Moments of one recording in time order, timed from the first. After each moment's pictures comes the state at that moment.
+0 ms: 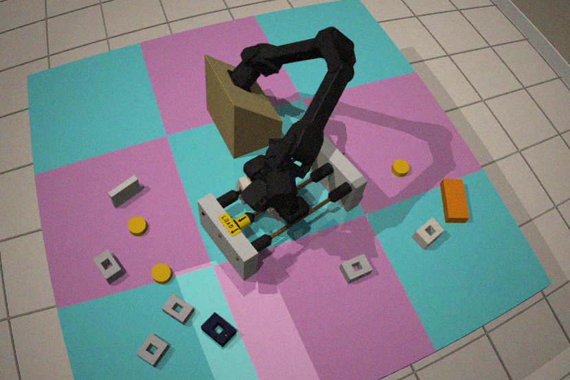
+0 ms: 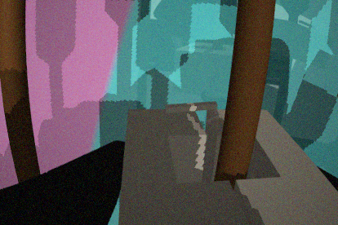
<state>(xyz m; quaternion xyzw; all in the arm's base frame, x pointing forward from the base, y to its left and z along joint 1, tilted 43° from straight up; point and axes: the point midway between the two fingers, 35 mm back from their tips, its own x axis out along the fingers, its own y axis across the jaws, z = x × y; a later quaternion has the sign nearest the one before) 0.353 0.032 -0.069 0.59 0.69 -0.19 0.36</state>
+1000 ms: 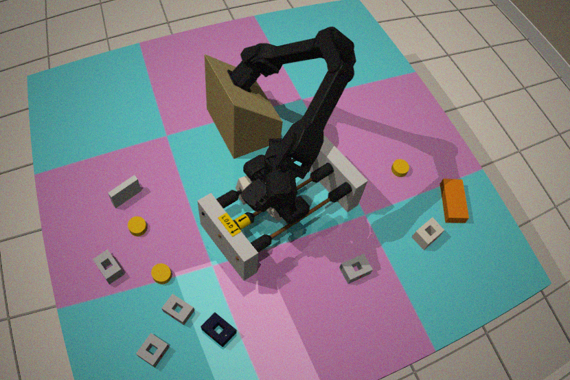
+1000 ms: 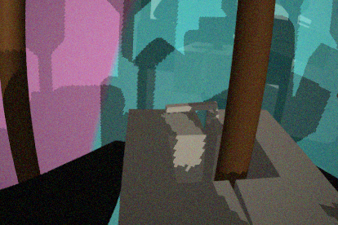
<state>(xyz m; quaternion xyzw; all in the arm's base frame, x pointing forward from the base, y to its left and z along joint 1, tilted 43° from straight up) 0.353 0.032 -0.069 0.59 0.69 -0.19 0.36</state>
